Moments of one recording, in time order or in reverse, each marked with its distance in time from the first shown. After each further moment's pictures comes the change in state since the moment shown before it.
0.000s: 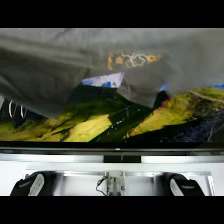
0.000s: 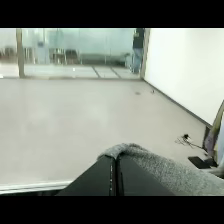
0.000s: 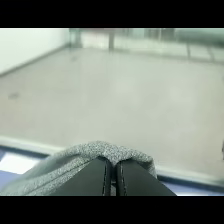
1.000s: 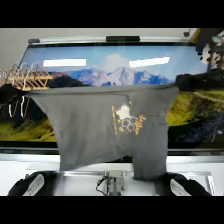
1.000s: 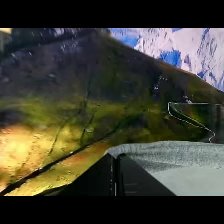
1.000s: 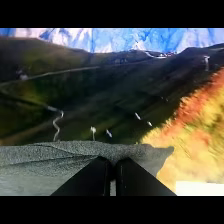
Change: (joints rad) left arm -0.020 -0.207 -0.906 0.072 -0.008 0.058; right arm 0.002 -0.401 -0.502 -0.136 0.131 0.151
